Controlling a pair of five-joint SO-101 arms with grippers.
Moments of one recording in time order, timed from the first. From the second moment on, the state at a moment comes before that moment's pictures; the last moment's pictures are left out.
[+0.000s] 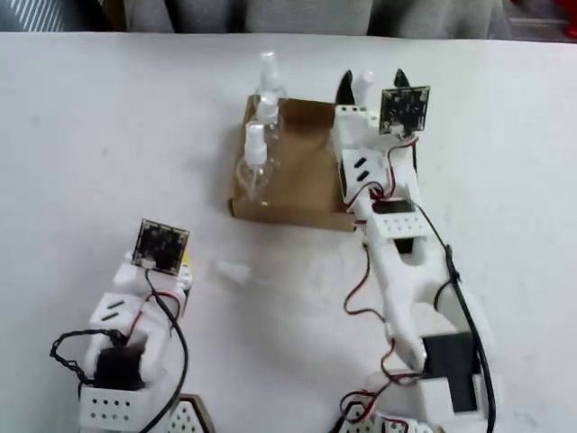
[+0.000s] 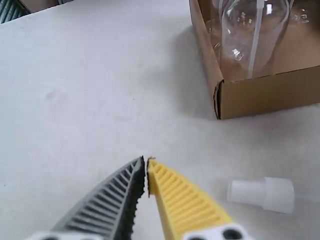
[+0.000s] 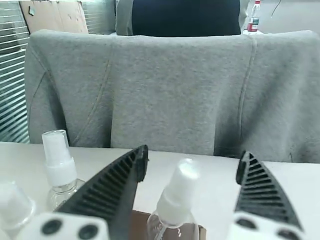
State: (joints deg) left arm -1.9 -103.8 97.1 50.2 -10.3; right arm -9.3 -5.6 40.9 -26.1 -0.5
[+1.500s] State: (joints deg) left arm -1.9 -103.8 97.1 50.2 -10.3; right arm 1.7 -16.1 30.4 75.0 29.2
